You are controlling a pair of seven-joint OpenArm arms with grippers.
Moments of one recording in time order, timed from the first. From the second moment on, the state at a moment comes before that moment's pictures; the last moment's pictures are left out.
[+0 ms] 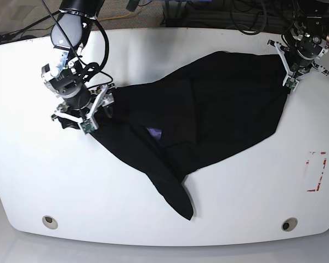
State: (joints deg) left arm 28.1 -21.7 -19.2 113.3 -4.8 -27.5 55.9; right arm -6.0 2.2 18.4 108.5 -0.6 39.2 -50.1
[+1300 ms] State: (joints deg) left arm 27.9 -21.4 -19.2 111.9 -4.8 -27.6 55.6; right arm 13.5 5.3 0.8 75.5 -0.5 32.4 -46.4
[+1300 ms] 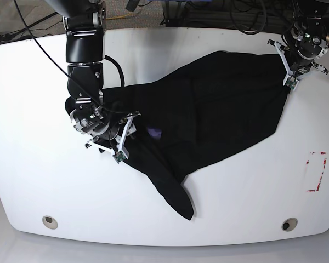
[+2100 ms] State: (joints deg) left arm 27.7 -21.4 -19.2 111.9 -4.8 -27.6 55.6; right arm 17.4 5.8 1.0 83.3 -0.4 32.2 -47.1
